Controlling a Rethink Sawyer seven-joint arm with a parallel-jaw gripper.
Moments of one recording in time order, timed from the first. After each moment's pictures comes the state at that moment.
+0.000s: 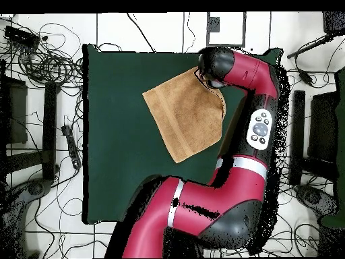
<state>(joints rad) -0.21 0.06 -0.28 0.48 0.22 0.94 1.24</state>
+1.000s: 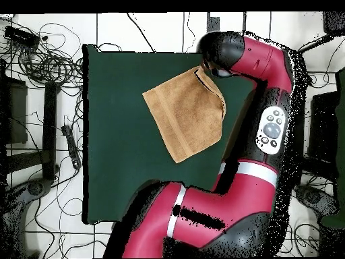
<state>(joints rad) -0.21 -0.05 -0.28 0.48 0.22 0.97 1.24</state>
